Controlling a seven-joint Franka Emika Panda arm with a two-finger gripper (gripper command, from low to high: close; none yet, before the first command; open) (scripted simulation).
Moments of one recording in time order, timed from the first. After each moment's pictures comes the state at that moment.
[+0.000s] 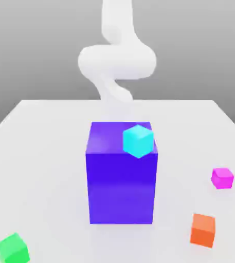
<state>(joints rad) 0.03 -0.71 0.06 -2.34 0.04 2.35 0.86</state>
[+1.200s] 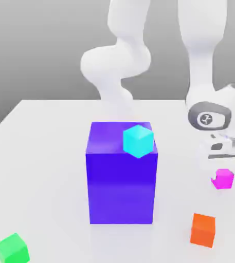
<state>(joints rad) 0.62 0.32 0.27 -2.68 -0.49 2.97 2.05</state>
